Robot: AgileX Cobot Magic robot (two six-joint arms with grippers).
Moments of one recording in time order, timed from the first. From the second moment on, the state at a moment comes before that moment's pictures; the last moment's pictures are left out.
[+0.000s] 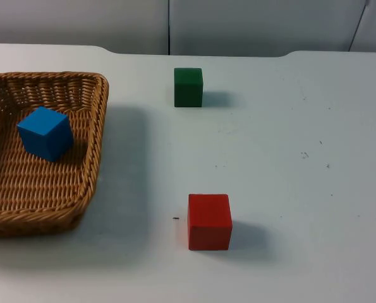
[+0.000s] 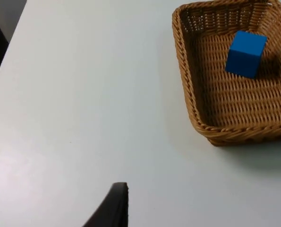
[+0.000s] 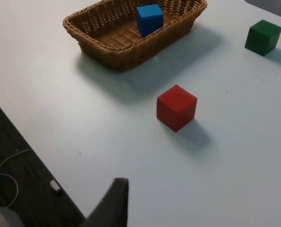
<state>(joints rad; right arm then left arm) 0.93 0.00 -0.51 -0.11 1.09 0.06 -0.05 0.00 -0.55 0.12 1.22 -0.02</state>
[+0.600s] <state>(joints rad) 0.93 0.00 -0.51 -0.13 1.09 0.10 -0.05 0.00 -0.52 0.04 1.09 -0.06</state>
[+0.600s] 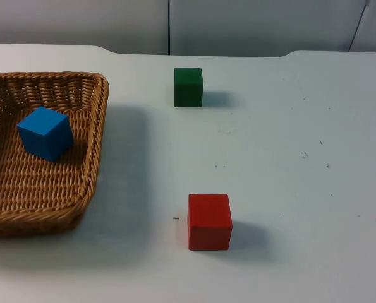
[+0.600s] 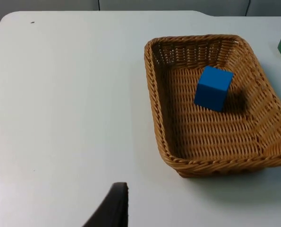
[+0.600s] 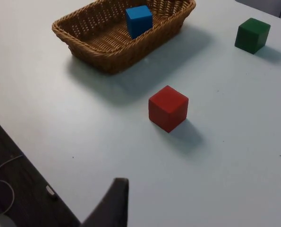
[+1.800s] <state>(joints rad) 0.93 0.00 -0.51 -0.14 1.09 0.10 -0.05 0.00 -0.51 -0.01 1.09 0.03</state>
